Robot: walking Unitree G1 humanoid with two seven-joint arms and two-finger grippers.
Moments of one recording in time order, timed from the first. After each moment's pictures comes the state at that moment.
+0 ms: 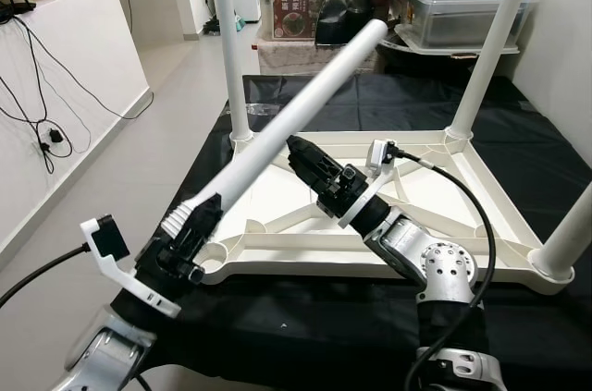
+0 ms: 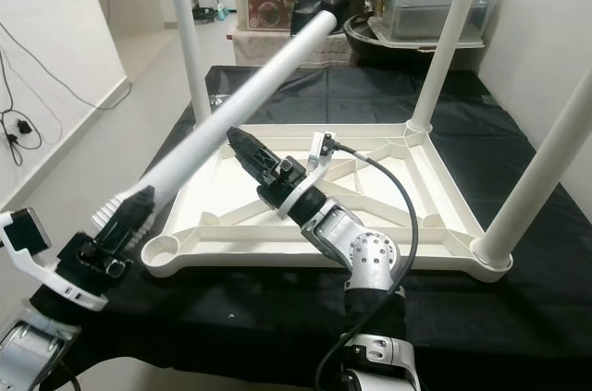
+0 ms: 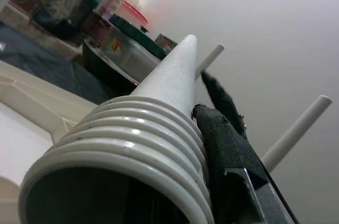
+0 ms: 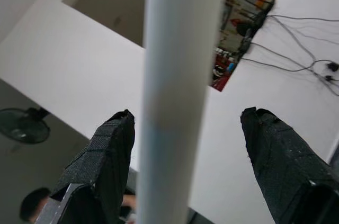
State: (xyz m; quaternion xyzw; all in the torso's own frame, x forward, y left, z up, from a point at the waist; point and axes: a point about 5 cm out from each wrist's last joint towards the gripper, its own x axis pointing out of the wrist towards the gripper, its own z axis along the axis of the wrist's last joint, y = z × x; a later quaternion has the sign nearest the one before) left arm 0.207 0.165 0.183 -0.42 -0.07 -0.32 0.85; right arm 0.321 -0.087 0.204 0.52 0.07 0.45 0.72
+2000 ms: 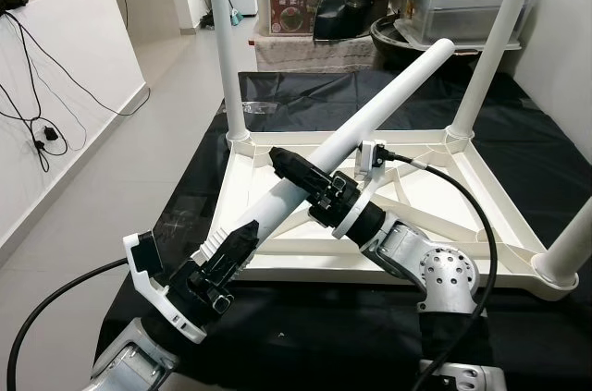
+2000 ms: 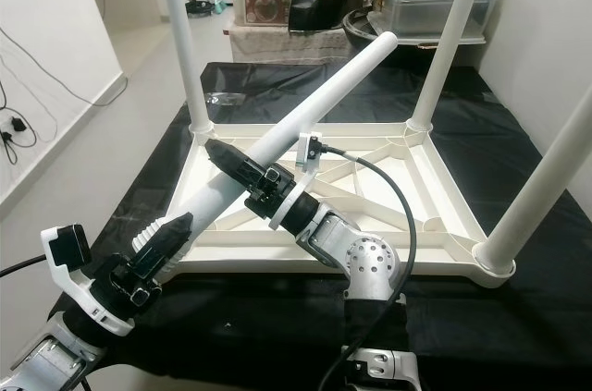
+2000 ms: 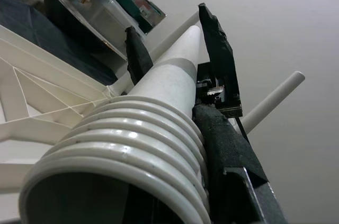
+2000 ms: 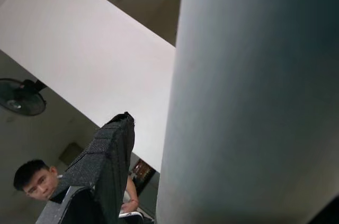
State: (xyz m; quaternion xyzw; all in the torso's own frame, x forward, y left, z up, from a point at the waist) left arm 0.202 0.134 0.167 -0.45 -0.01 -0.40 0.80; right arm 0.304 -0.073 0.209 0.47 0.07 0.50 0.72
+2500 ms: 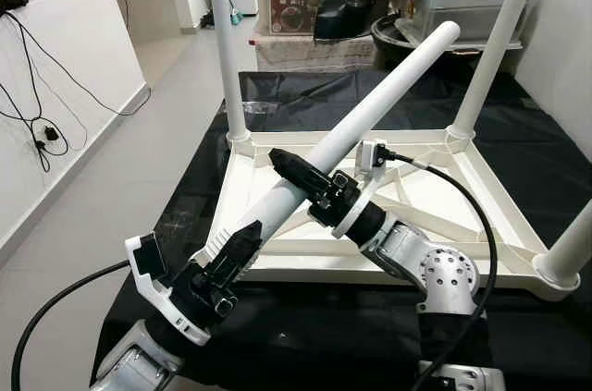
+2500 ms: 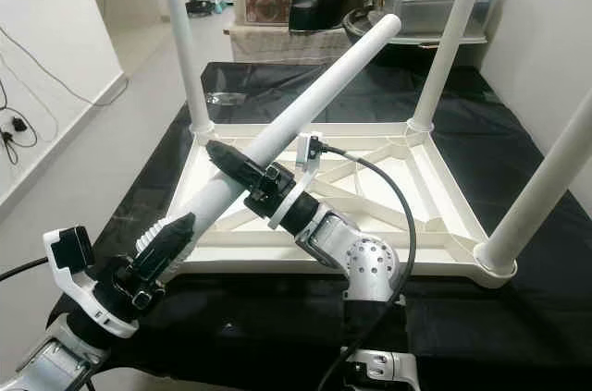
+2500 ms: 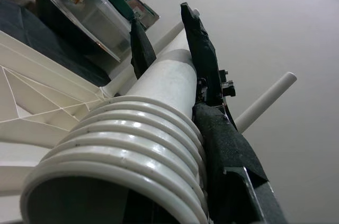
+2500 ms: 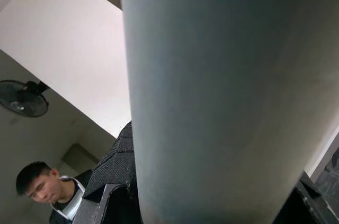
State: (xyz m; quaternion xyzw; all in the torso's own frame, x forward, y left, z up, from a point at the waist) left arm 0.201 0.130 0.165 -0.46 -0.01 -0.41 0.79; right arm 0.303 -0.072 0.210 0.48 0.07 0.49 0.72
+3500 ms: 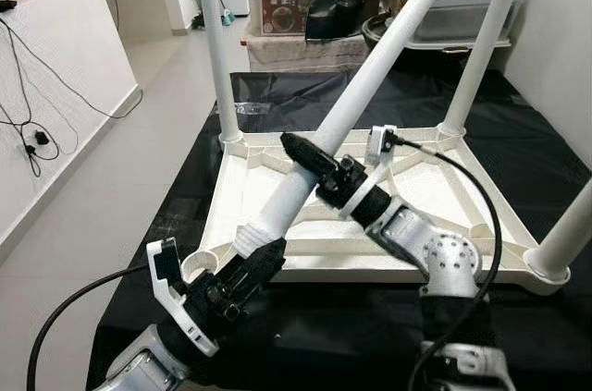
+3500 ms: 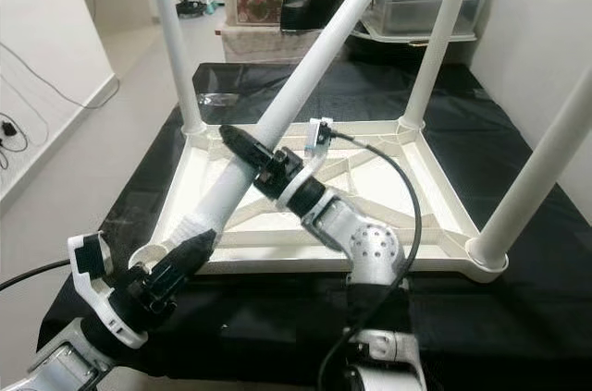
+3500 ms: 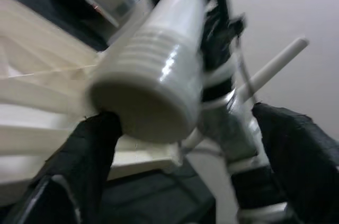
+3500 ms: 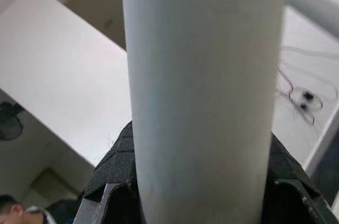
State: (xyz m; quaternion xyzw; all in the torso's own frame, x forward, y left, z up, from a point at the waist) left arm 0.200 0.127 0.148 -0.43 0.05 -0.40 0.81; right arm 0.329 -0.088 0.236 0.48 0.02 0.46 0.75
